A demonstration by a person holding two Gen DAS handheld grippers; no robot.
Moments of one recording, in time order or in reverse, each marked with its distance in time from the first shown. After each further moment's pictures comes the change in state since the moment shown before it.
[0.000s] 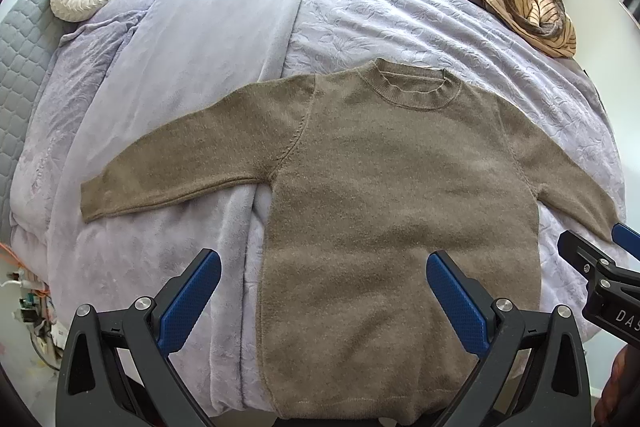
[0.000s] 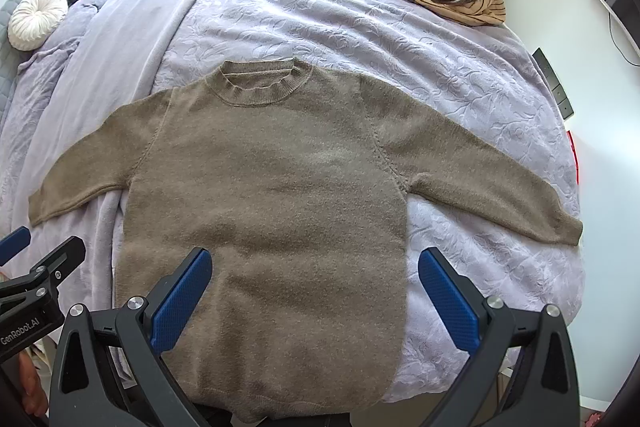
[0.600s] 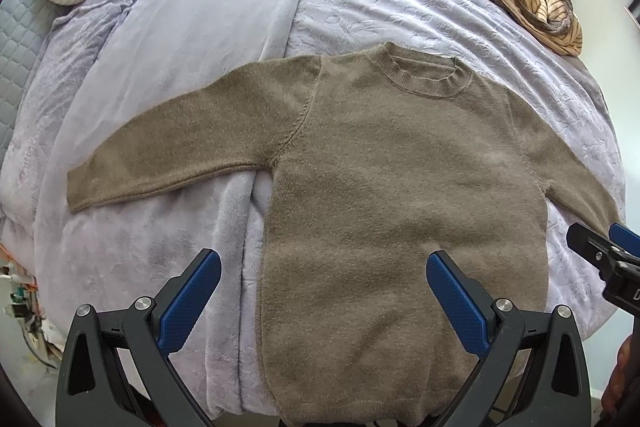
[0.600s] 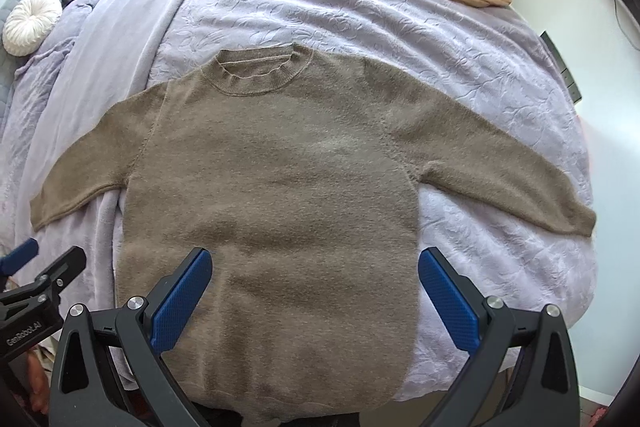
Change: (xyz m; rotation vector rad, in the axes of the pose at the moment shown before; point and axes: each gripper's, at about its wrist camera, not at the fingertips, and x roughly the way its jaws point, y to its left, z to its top) left arm 0.029 0.020 -0.002 -0.027 0.045 -0.037; right arm 0.023 -0.004 0.004 0.027 0.045 0.024
